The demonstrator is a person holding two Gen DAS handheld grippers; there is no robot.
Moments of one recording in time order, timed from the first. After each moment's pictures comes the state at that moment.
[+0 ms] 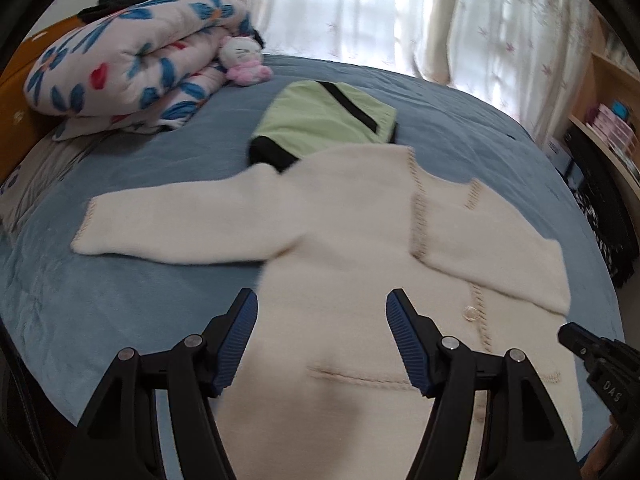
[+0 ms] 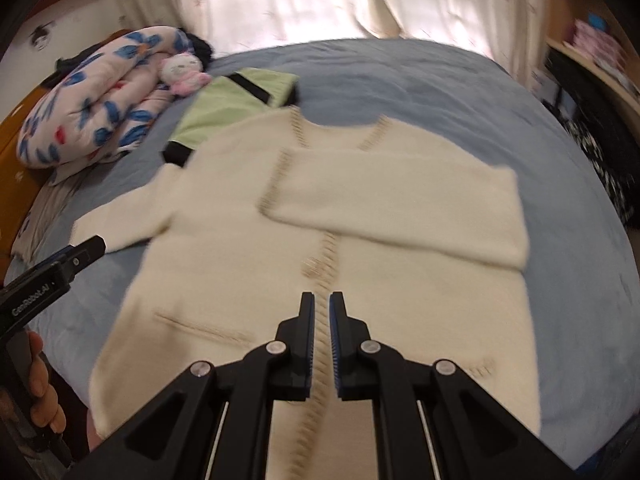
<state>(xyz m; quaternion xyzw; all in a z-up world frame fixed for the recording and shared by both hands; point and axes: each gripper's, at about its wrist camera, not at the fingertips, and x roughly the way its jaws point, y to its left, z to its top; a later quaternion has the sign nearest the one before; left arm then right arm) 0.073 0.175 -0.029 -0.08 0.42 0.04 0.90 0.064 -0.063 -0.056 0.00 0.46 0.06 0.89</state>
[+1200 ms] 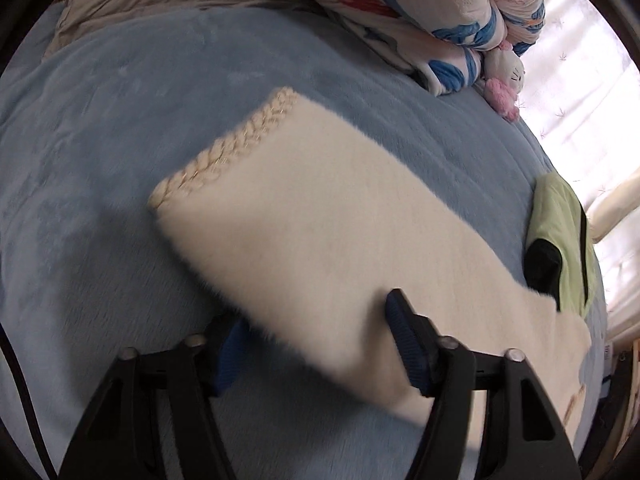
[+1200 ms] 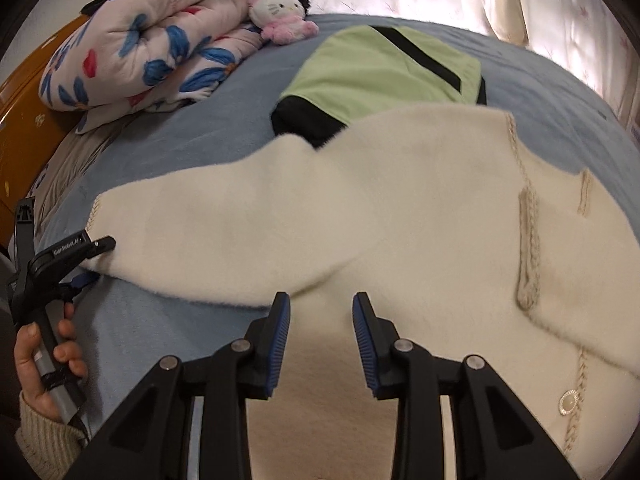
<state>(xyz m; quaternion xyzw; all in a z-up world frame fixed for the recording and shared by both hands) 0.170 0.522 -0.203 -0.34 0.42 0.24 0.81 0.201 0.157 -0.151 -0.03 0.50 0.15 0.85</state>
